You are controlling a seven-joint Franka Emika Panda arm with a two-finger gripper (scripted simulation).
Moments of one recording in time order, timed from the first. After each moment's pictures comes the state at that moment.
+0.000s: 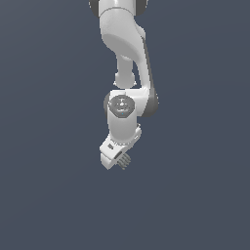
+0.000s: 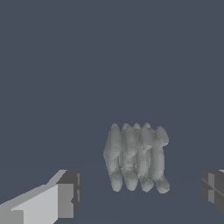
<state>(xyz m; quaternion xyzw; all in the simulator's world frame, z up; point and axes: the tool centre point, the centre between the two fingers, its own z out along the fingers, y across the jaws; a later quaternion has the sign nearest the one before) 0.057 -0.008 0.095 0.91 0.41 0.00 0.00</state>
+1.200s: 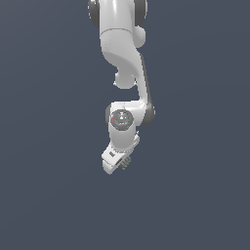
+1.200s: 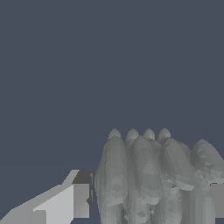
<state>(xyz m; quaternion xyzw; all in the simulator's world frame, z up) 0.057 -0.009 0.042 0.91 0.42 0.00 0.00</state>
